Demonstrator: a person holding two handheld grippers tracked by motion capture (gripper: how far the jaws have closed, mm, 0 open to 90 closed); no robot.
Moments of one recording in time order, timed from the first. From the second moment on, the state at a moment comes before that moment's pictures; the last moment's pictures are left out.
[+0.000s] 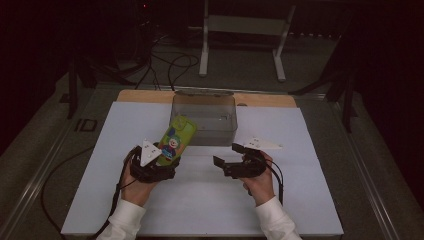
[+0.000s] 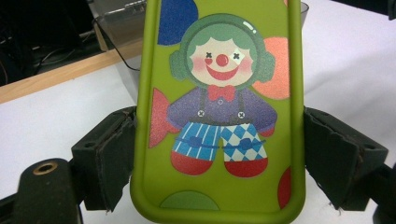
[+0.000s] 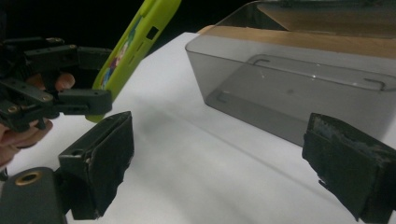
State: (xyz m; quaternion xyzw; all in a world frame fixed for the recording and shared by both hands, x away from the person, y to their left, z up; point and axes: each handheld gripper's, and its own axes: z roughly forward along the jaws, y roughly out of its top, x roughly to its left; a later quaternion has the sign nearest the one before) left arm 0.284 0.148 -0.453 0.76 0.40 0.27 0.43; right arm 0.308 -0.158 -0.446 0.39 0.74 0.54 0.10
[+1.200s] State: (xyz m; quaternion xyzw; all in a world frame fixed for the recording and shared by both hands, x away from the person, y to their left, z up) left arm 0.279 0.143 -0.449 0.74 0.41 0.26 0.46; right arm 0.331 -0.079 -0.440 0.39 0.73 0.56 0.01
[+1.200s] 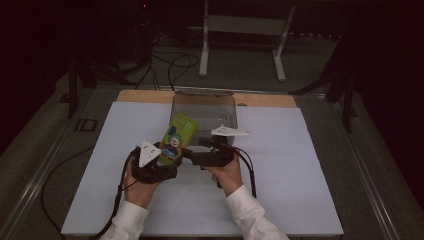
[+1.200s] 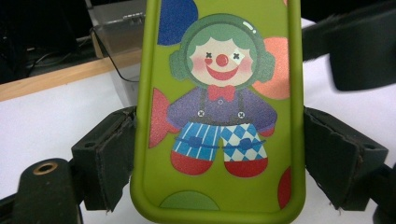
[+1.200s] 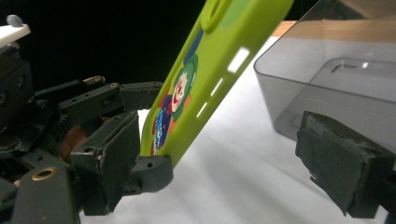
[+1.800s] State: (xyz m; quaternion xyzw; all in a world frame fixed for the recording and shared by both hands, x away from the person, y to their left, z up) left arm 0.277 0.140 -0.452 0.72 0.42 0.27 0.47; right arm 0.329 -0.065 -0.444 0.39 0.70 0.59 -0.02
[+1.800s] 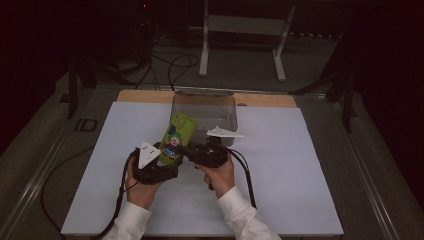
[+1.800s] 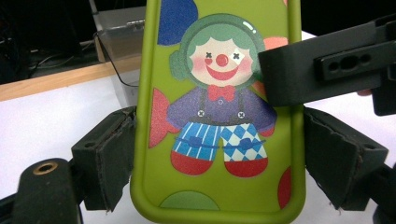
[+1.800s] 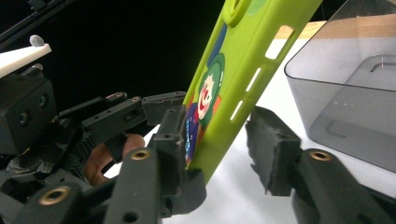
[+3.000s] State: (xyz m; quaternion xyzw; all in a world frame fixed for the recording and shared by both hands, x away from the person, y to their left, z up) left arm 0.275 0.137 -0.457 0.72 0.40 0.28 0.49; right arm 0.326 -0.059 -0.442 0.40 0.70 0.59 -0.02
